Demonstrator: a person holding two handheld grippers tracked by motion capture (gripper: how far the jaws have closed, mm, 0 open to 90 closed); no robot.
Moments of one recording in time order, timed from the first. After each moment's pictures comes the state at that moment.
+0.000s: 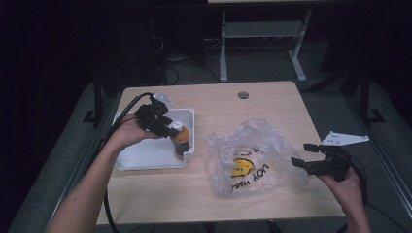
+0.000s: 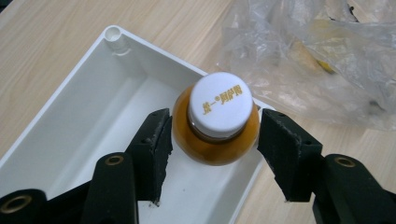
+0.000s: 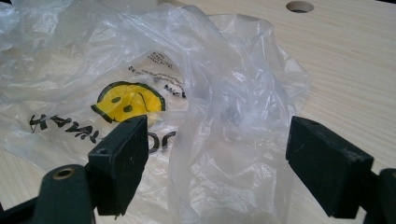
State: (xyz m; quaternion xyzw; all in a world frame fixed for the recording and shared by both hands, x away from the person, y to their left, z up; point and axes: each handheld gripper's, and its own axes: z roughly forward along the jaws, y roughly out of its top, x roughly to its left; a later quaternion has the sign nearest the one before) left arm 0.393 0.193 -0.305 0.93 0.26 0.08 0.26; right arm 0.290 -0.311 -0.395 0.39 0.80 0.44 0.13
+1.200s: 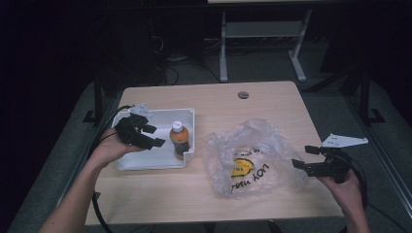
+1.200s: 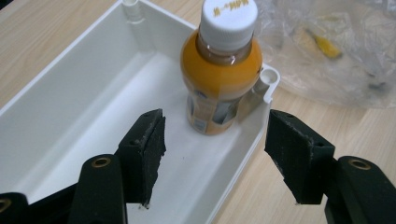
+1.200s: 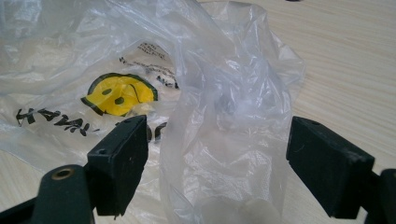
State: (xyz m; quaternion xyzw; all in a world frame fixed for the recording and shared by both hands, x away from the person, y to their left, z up) left arm 0.359 0.242 -0.320 0.90 0.29 0.10 0.30; right arm 0.289 -0.314 -0.403 0.40 0.80 0.43 0.14
